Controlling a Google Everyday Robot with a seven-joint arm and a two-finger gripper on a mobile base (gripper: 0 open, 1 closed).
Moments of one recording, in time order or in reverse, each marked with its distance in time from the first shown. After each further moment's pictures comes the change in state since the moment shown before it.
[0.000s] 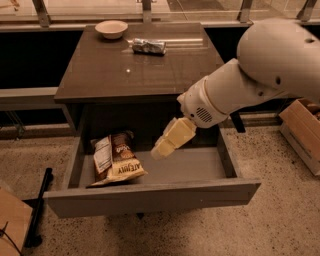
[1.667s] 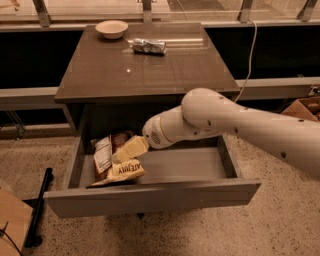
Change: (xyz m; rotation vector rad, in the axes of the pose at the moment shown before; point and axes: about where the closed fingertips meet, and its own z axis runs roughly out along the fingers) arm -0.014 -0.016 0.169 -0.066 -0.184 0.224
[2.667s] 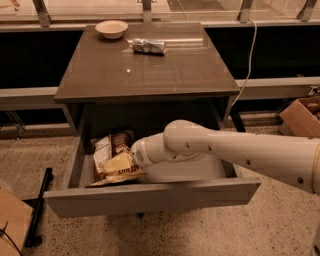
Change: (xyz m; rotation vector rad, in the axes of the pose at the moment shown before) arm 0.045 -0.004 0.096 -0.034 -0.042 0.225
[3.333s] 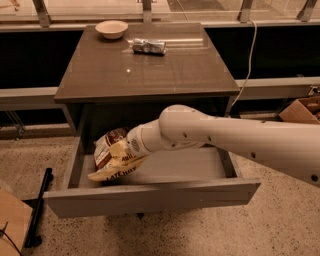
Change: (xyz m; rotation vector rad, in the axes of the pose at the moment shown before) arm -0.038 0.022 -0.029 0.060 0.007 -0.041
